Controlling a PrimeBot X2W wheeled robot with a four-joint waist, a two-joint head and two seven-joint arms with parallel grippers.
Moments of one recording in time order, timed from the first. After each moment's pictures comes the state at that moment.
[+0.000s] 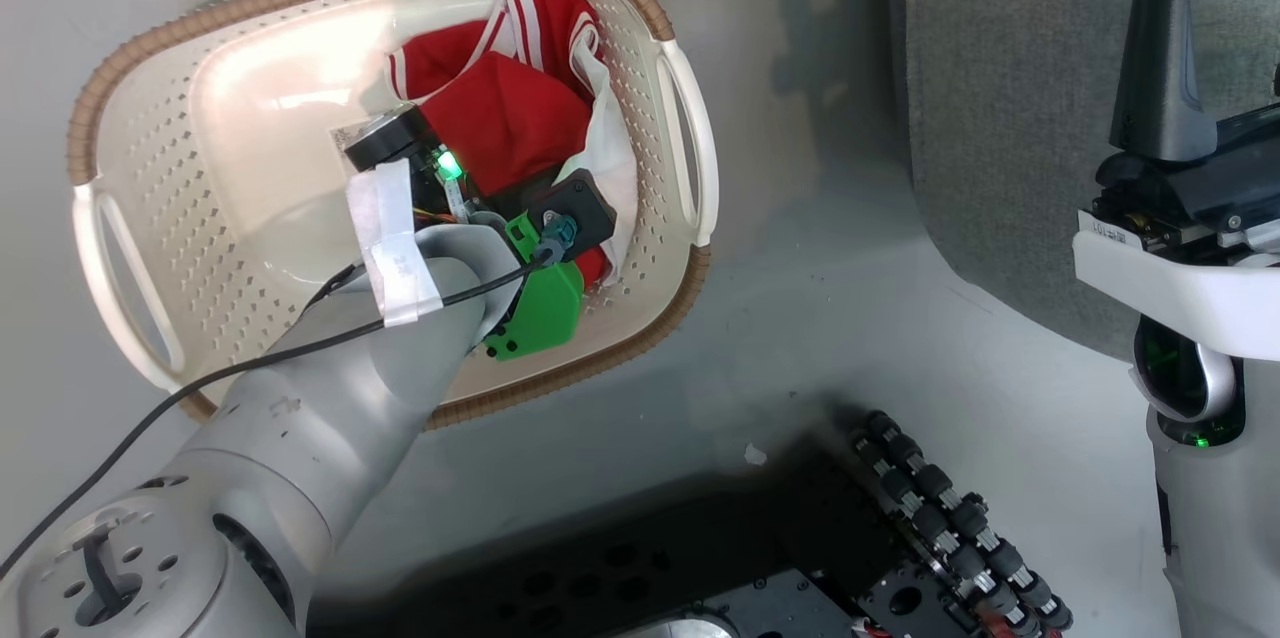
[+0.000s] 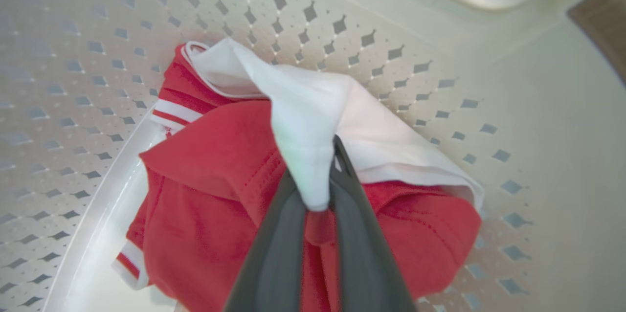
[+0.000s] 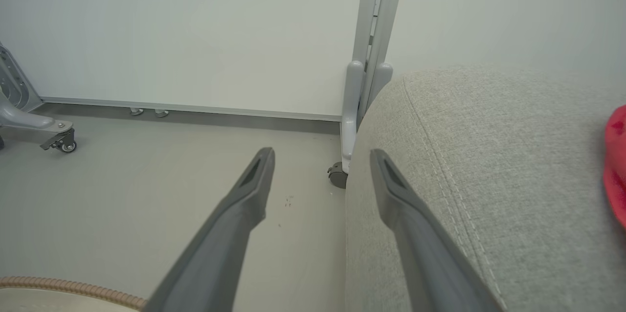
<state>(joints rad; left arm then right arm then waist) -1.10 0.07 -1.28 1.16 -0.34 -0.13 -0.26 -0.46 -0.16 0.04 -0.31 0.20 0.13 -0.26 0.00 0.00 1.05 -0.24</state>
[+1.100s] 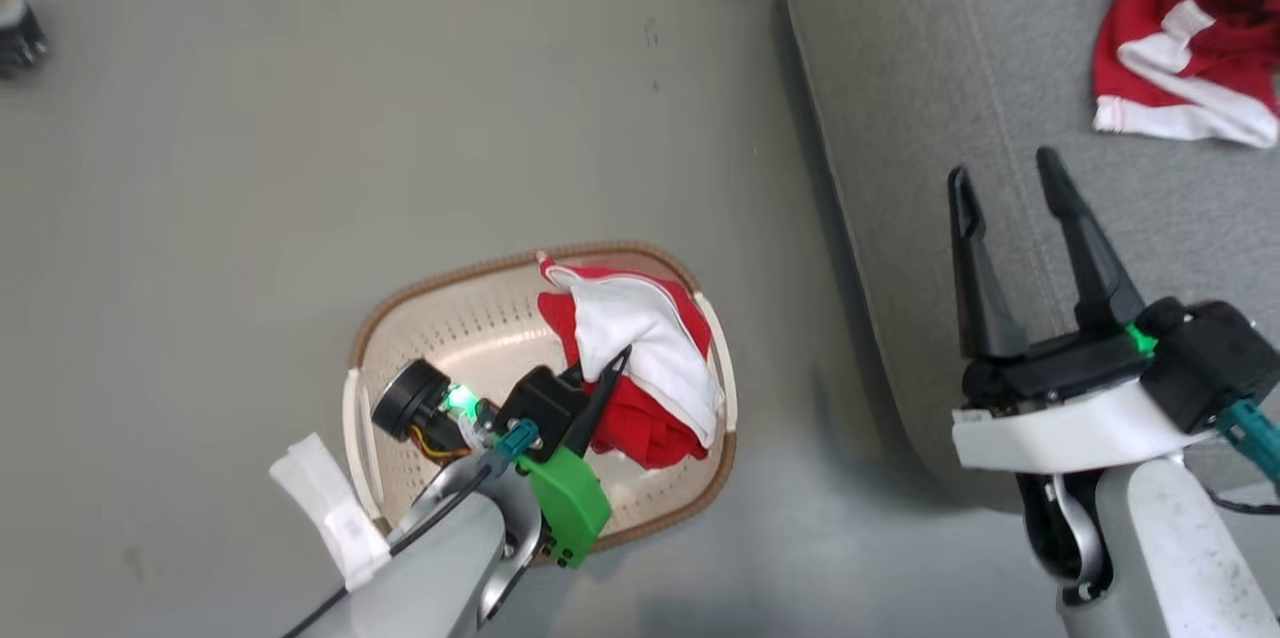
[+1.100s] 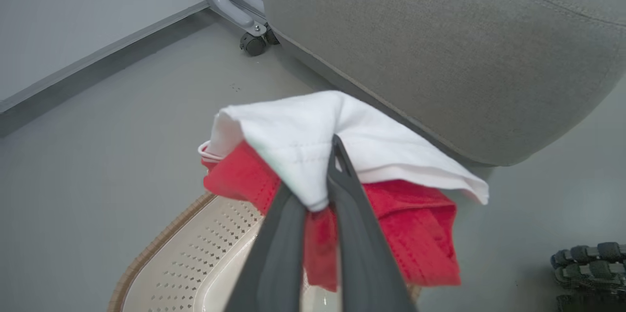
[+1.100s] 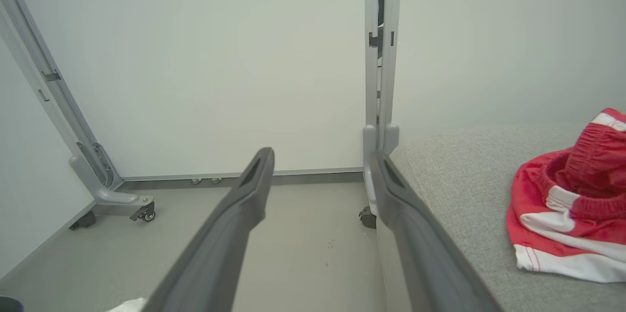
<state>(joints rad) -0.54 0.15 -0.83 0.65 -0.31 -0.05 -0.26 -0.18 -0.12 0.11 -0.10 0.21 0.13 -0.26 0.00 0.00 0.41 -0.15</state>
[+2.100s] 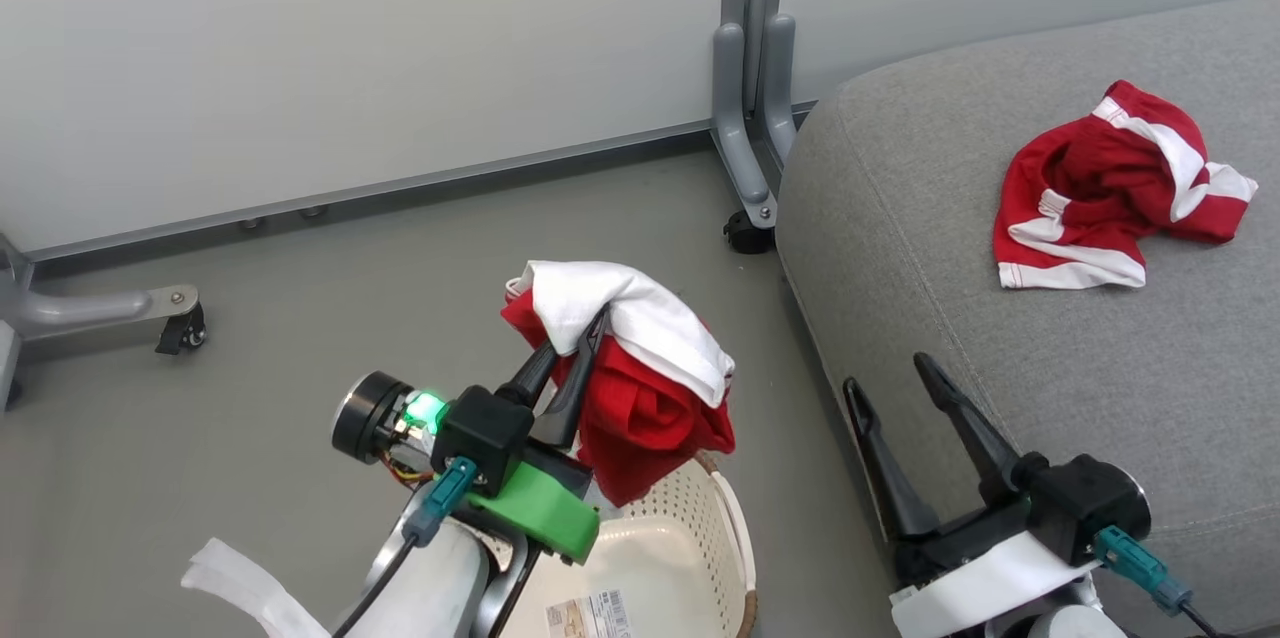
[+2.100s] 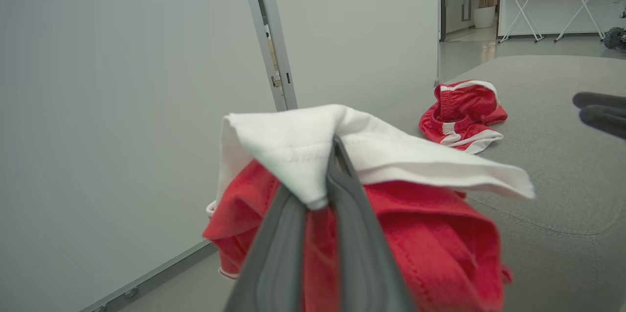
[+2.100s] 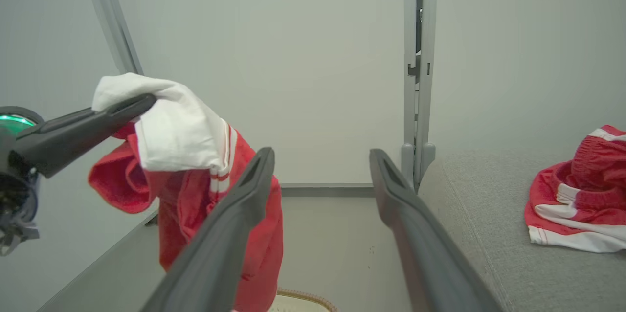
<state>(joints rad) -0.29 0.11 -0.51 0.27 -0.16 -0.06 -0.26 0.02 -0.15 0.27 0.00 0.25 0.13 -0.26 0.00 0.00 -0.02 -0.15</state>
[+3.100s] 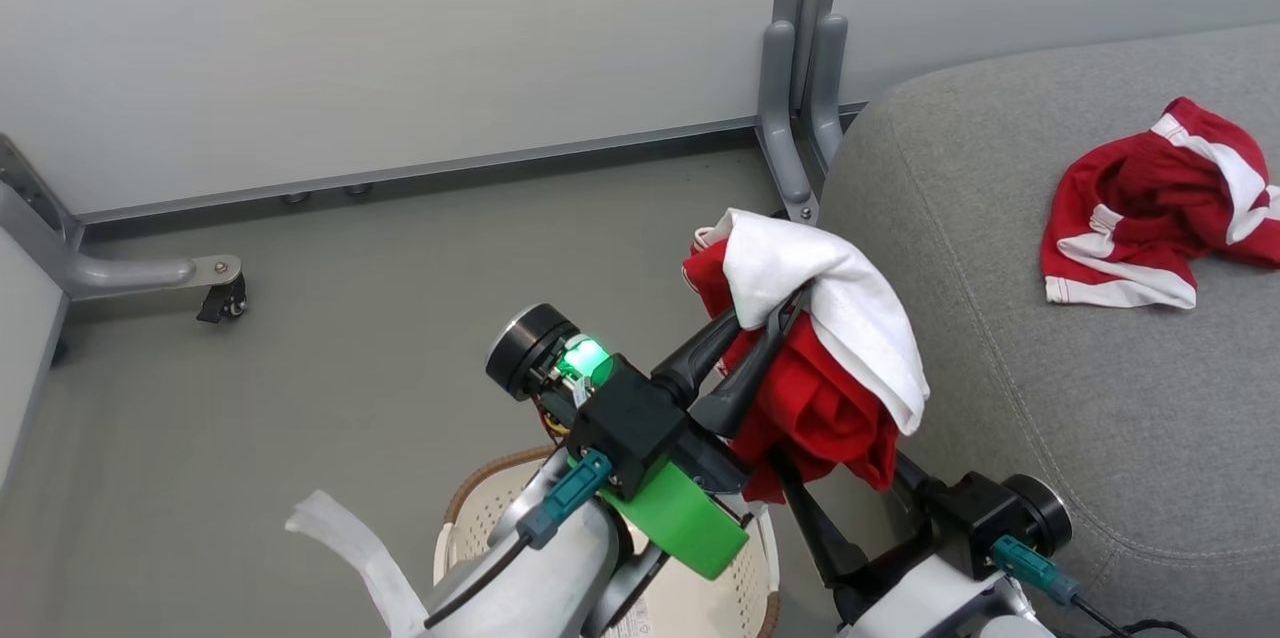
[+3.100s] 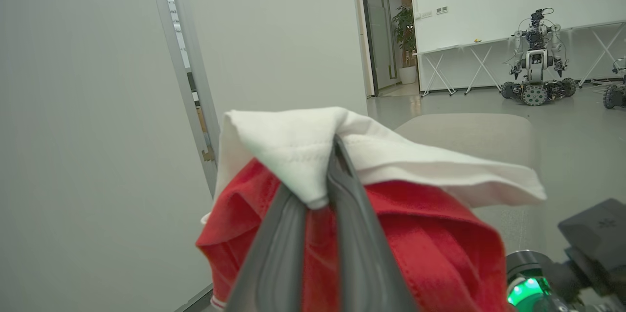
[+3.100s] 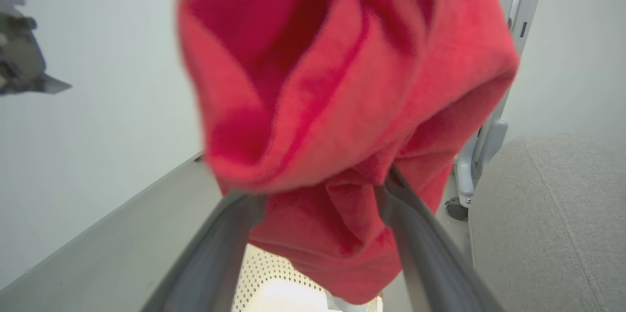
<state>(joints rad) -0.43 0.05 -0.75 0.13 -0.25 -0.07 -0.26 -0.05 -0.17 0.44 0.15 0.22 0.13 -0.26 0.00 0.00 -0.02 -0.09</state>
